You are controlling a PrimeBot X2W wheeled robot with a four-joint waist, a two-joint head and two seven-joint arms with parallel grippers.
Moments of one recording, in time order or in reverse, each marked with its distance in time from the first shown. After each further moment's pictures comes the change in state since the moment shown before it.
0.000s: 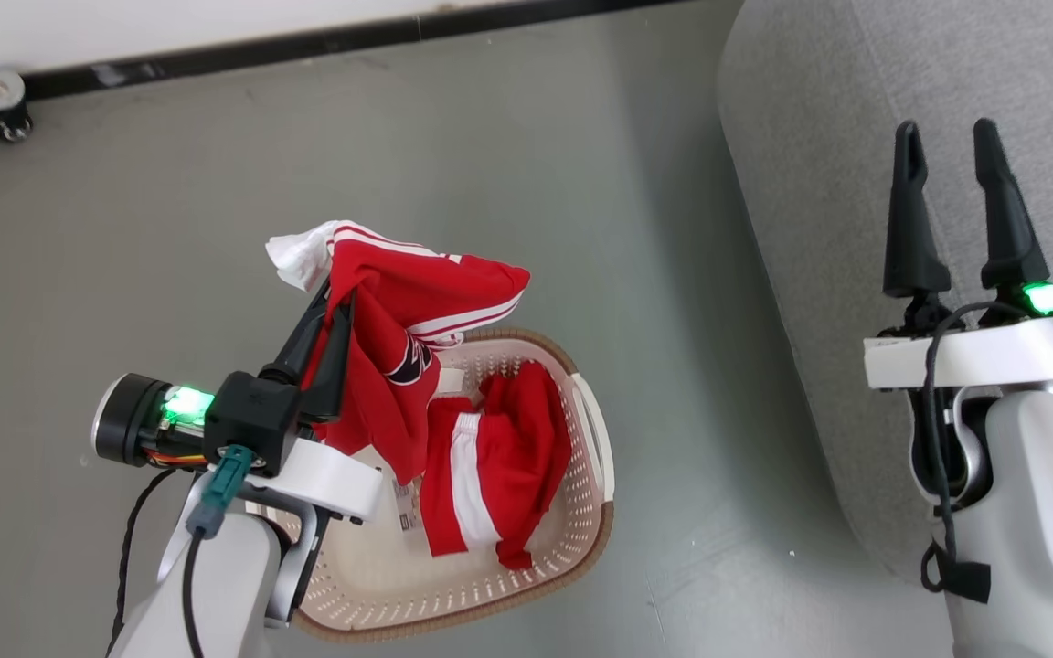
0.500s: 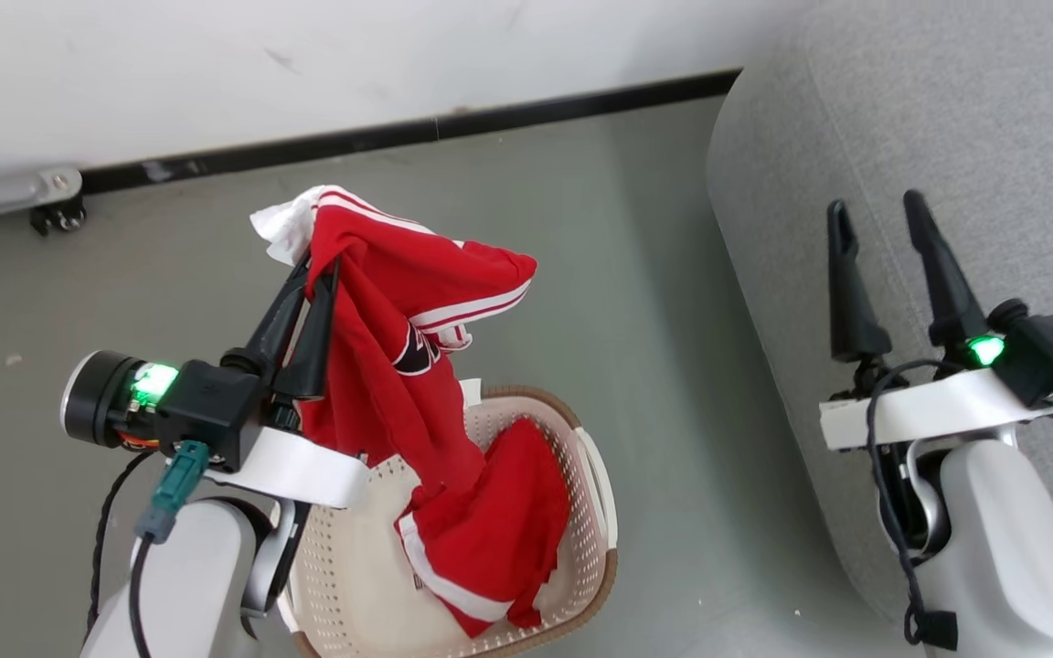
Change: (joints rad) left arm 0.003 0.014 0.034 -0.102 -0.036 -0.034 -0.001; right arm 0.072 0.000 0.063 0.034 -0.055 0.000 0.000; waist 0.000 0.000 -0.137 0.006
